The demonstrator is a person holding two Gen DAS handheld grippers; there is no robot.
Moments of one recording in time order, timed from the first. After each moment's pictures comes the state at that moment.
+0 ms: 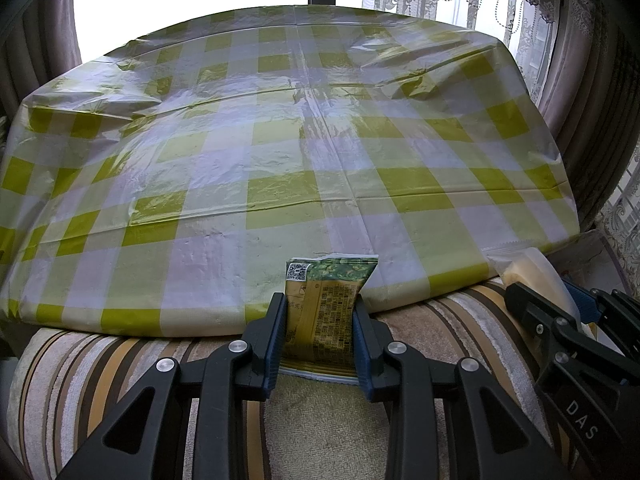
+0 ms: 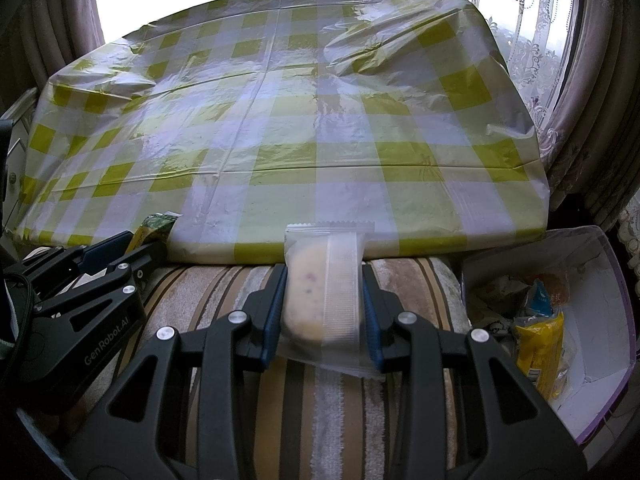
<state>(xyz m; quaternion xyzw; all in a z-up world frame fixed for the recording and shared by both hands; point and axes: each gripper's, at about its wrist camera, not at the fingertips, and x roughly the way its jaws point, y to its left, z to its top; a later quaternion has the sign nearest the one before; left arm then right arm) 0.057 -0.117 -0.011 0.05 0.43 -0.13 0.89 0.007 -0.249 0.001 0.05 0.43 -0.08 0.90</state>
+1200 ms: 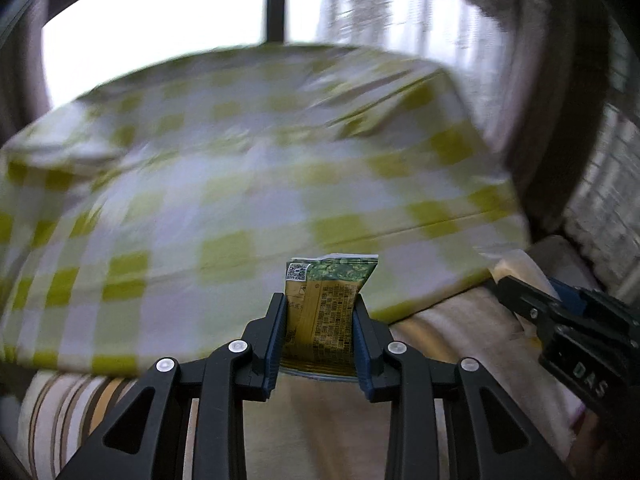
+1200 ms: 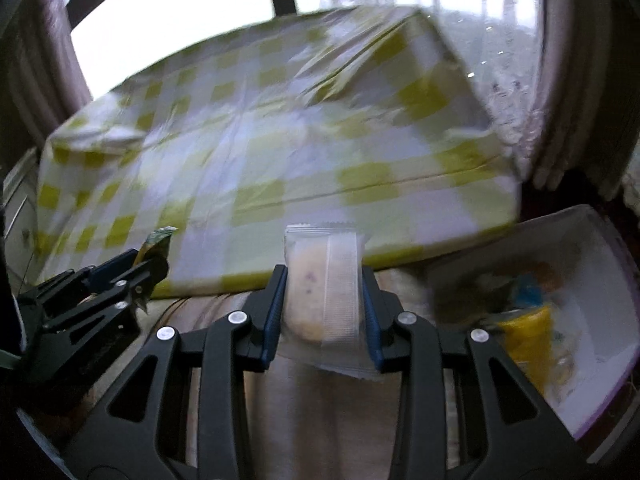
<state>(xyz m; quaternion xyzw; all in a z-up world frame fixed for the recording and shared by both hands) 0.037 -0.151 0.031 0.07 0.38 -0.22 0.90 -0.021 -0.294 0.030 0.12 0.38 -0.11 0.91</state>
